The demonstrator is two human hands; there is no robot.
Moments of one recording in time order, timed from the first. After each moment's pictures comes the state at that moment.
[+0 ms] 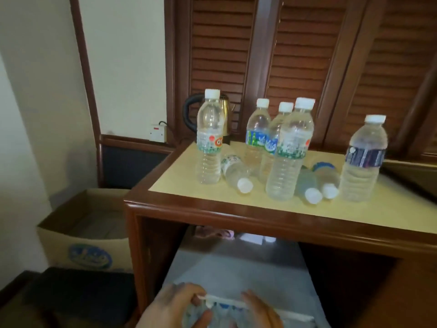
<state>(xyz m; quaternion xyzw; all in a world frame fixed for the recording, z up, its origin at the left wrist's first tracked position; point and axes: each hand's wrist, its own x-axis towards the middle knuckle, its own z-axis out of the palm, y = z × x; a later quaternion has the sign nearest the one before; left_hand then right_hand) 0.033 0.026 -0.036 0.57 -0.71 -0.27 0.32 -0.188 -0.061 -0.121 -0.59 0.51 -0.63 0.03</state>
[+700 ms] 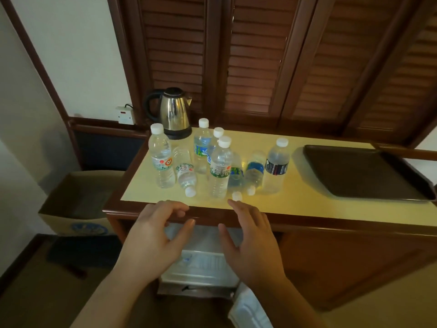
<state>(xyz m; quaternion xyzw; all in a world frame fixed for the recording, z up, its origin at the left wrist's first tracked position) -0.073 0.030 0.262 0.64 -0.65 -0.10 0.40 -0.295 -0.013 0.246 -0.78 0.52 -0.31 0.14</state>
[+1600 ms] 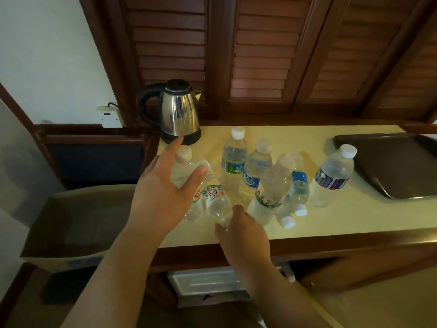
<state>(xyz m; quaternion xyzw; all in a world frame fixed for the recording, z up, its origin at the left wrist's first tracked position) 0.052 -0.161 0.290 0.65 -0.62 -0.16 0.41 -0.122 -0.147 0.213 -0.68 0.70 -0.15 0.18</state>
